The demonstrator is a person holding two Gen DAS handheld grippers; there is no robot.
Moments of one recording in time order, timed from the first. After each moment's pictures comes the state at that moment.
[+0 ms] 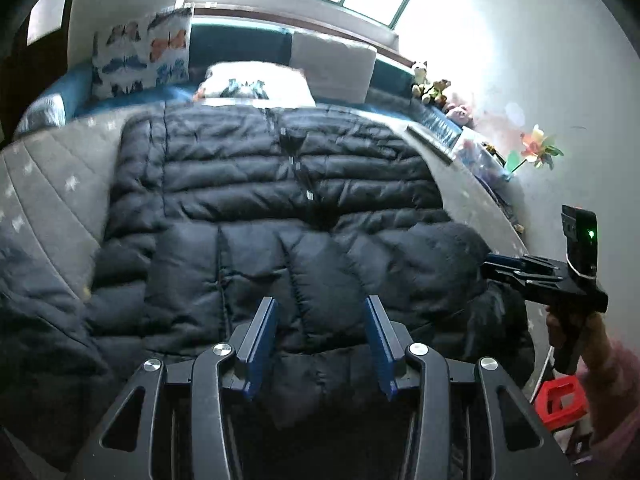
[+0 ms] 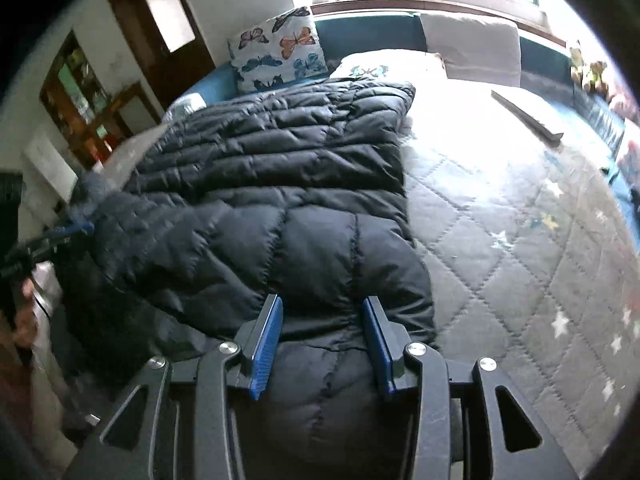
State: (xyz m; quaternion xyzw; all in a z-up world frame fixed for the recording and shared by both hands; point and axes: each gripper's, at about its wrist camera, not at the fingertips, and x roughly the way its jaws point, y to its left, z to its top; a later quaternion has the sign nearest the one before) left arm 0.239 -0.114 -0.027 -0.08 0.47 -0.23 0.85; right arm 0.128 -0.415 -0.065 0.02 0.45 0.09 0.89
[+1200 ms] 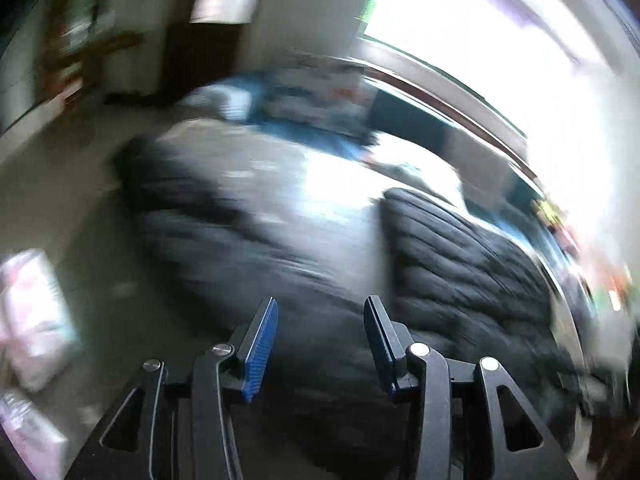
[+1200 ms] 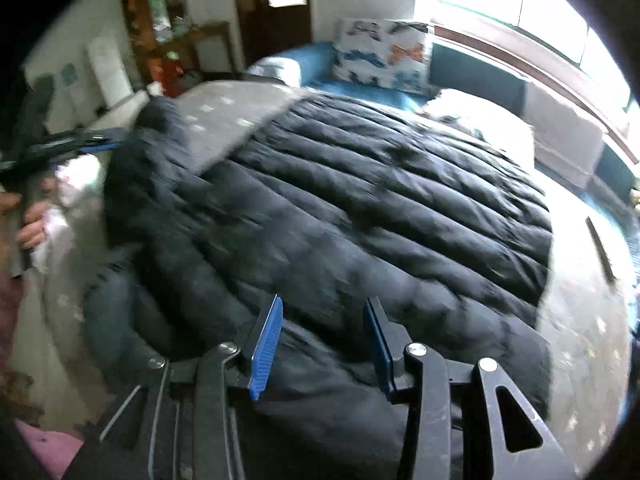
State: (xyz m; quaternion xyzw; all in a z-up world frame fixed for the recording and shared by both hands) left arm 0.205 0.132 -0.014 -0.22 0.39 0.06 0.89; right arm 0.143 -0.255 -0.029 -0.12 0.43 0.22 0.87
